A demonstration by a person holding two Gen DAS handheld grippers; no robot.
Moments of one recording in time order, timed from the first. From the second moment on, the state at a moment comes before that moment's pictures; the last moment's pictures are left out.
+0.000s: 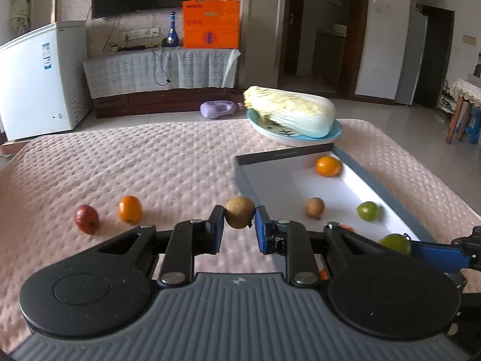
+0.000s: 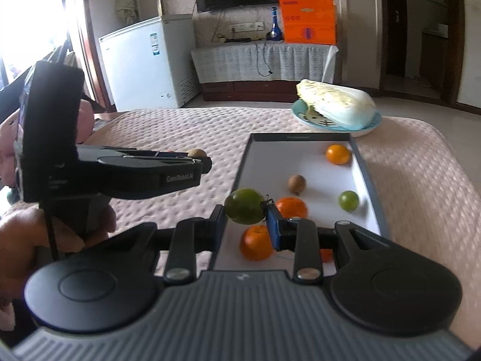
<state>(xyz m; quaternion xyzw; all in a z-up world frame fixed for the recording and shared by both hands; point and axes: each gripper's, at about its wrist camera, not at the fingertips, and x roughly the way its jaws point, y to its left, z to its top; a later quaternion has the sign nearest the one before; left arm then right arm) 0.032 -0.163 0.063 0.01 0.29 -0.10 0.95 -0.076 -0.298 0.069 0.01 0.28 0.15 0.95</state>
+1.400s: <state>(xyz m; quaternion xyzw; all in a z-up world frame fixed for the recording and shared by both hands) 0.040 -0.207 0.059 -0.02 0.27 -0.12 0.95 -0.069 -0.332 0.052 0.02 0.30 0.09 0.95</state>
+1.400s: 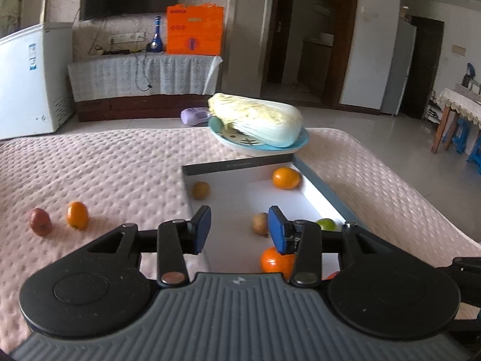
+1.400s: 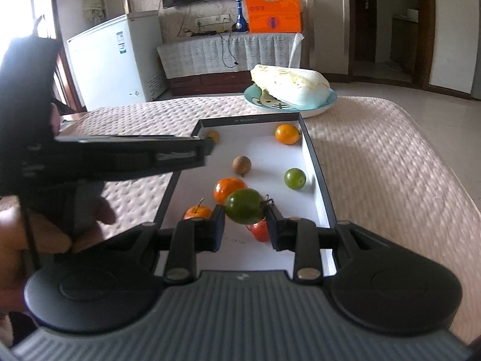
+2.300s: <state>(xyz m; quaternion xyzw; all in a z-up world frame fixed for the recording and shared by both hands) 0.030 -0.074 0.071 -0.04 0.29 -0.01 0.95 -0.018 -0.288 0.036 0.02 0.32 0.06 0.95</state>
